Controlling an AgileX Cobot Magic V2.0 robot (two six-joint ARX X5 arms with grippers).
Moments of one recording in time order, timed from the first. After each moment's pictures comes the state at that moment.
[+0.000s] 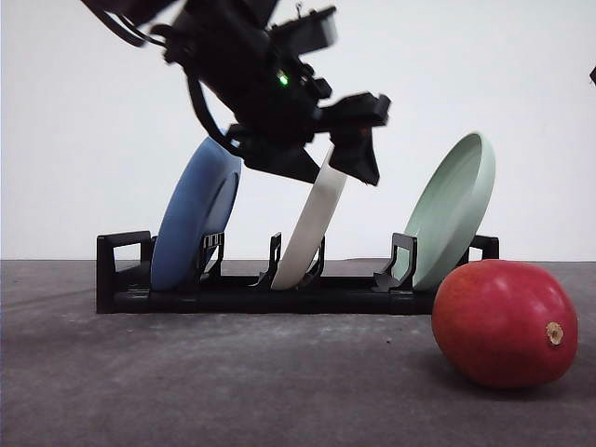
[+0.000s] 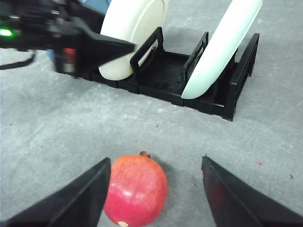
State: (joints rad) left_arx -0.77 1.74 1.11 0.21 -0.10 0.04; right_arx 0.22 0.43 0.52 -0.57 -0.37 0.08
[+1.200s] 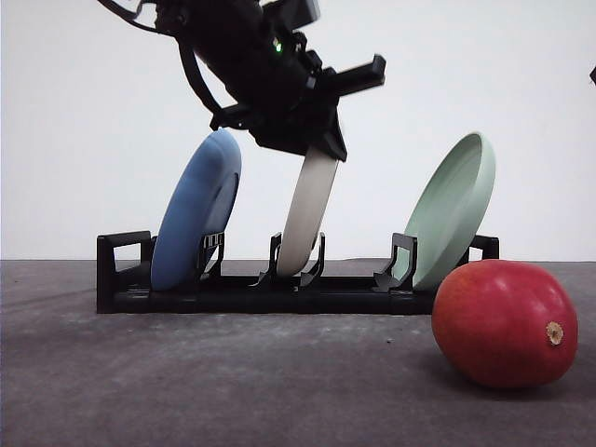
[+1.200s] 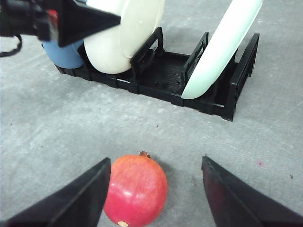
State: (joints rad) left_arx -0.77 1.66 1.11 0.14 -0.12 -0.13; right_arx 0.22 0.43 0.52 -0.57 -0.37 0.08
